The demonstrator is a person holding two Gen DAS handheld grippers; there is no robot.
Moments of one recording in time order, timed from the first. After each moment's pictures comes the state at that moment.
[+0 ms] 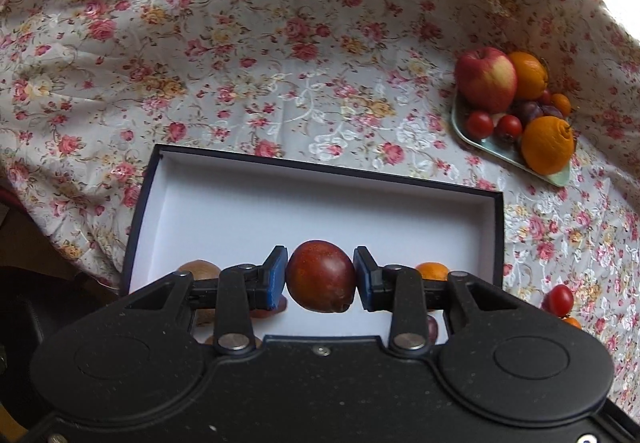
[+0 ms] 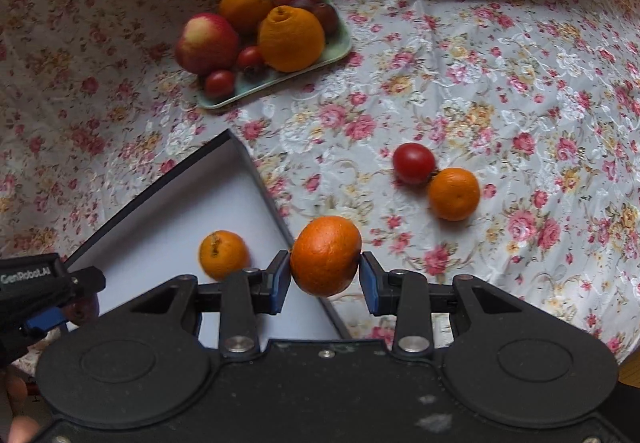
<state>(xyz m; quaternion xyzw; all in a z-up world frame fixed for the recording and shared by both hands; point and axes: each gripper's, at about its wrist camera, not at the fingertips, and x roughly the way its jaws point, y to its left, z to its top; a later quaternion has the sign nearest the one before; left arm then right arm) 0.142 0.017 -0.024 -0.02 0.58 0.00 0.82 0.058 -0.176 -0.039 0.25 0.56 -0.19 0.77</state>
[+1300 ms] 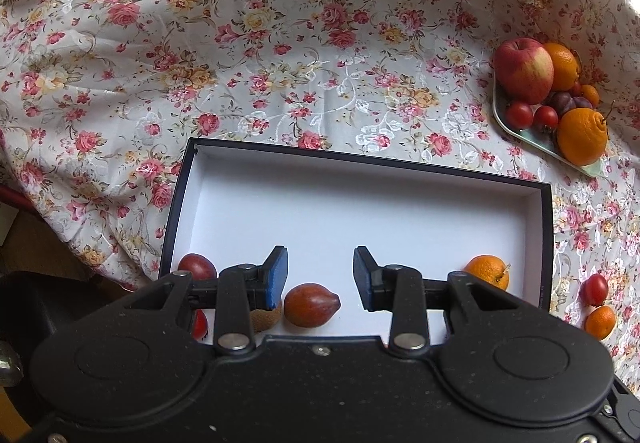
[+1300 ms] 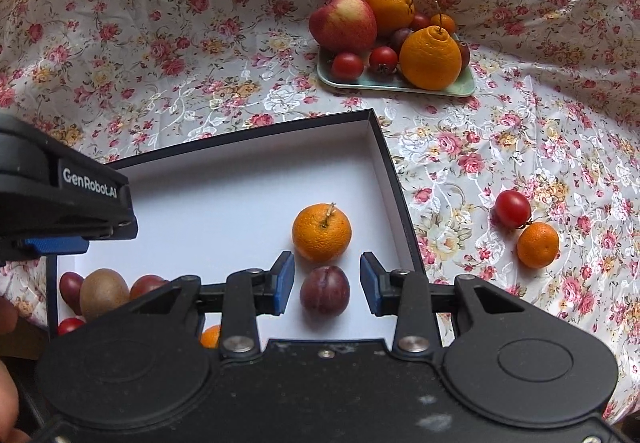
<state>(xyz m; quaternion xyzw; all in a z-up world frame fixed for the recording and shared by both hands) 0.149 0.049 -0.036 -0.01 0.59 0.00 0.80 0.080 -0.072 -0.043 0.08 0.55 -0.12 0.82</state>
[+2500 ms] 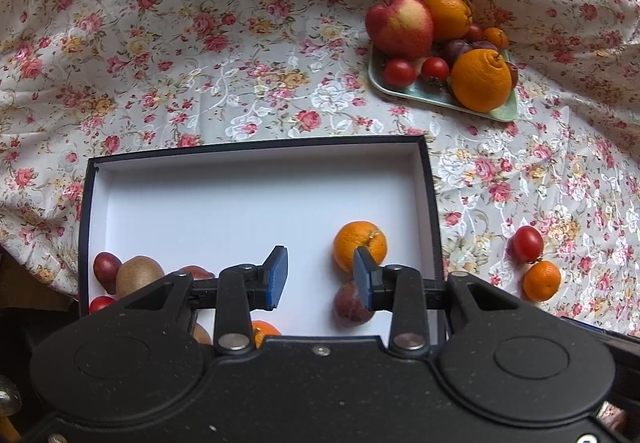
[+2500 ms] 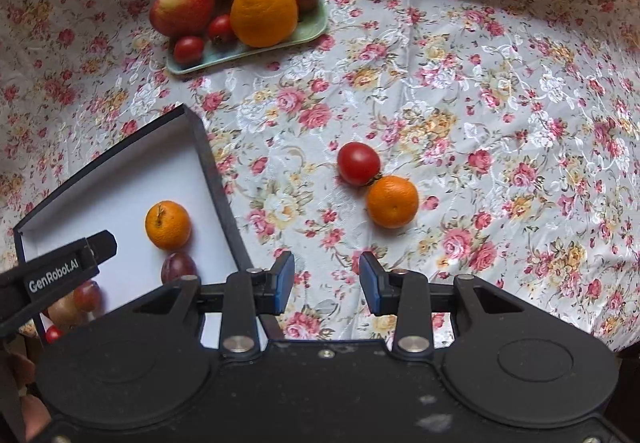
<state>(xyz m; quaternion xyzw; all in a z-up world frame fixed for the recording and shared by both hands) 0.118 -0.053 -0.028 0.04 0.59 -0.08 0.80 0.056 -0.217 -0.029 0.19 0.63 -0.18 0.73</state>
